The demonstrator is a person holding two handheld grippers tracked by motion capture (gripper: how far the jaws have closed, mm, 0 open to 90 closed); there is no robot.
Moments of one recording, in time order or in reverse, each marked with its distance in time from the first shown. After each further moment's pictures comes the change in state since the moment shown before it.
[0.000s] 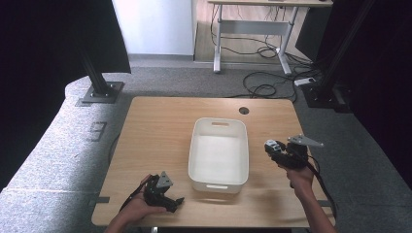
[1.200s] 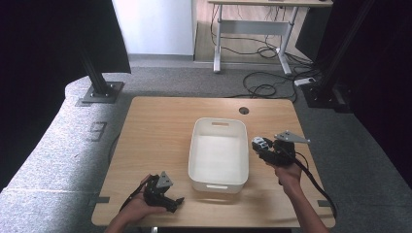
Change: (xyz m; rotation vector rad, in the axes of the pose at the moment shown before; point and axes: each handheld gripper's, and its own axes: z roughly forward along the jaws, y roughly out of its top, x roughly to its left) left arm 0.000 0.000 0.000 -0.001 0.001 -0.002; right arm 0.035 0.015 0.013 -0.017 0.067 -0.025
